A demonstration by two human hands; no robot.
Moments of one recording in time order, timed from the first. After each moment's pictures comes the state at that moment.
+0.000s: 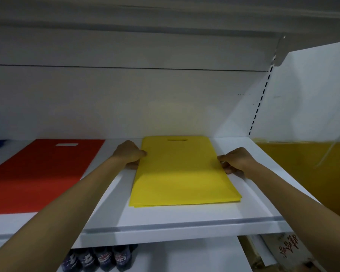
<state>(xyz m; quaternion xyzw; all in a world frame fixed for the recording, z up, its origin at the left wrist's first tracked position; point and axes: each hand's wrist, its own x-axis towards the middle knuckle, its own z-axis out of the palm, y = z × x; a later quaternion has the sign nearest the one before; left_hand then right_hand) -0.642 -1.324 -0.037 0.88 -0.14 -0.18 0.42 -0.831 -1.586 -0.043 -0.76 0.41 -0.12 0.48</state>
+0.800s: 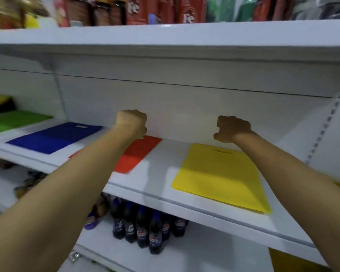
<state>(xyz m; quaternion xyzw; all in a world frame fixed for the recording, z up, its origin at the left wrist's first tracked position) -0.702 -1.200 0.078 0.97 -0.12 0.15 -0.16 -0.770 -1.470 0.080 -0.99 0.12 -0.08 -0.03</state>
